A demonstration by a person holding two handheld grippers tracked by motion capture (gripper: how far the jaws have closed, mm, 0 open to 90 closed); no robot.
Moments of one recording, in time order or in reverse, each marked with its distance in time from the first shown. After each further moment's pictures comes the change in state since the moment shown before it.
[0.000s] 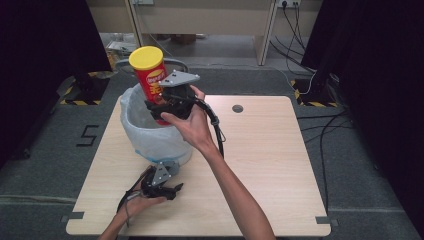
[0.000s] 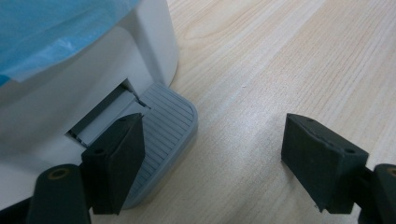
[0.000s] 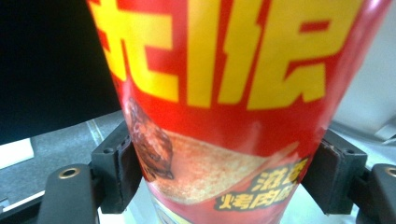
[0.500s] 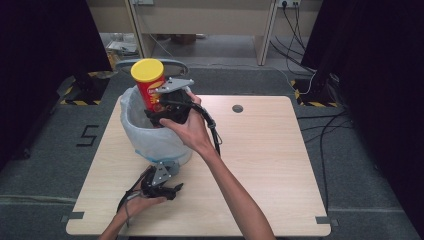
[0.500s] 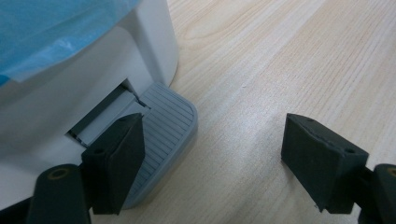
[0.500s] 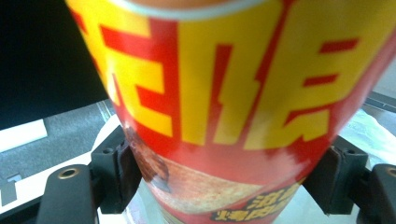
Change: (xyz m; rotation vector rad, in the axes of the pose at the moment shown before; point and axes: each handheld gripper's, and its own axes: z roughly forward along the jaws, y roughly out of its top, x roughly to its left) left arm 0.000 0.000 0.000 0.000 0.001 0.001; right arm 0.002 -0.015 0.015 0.076 0.044 0.003
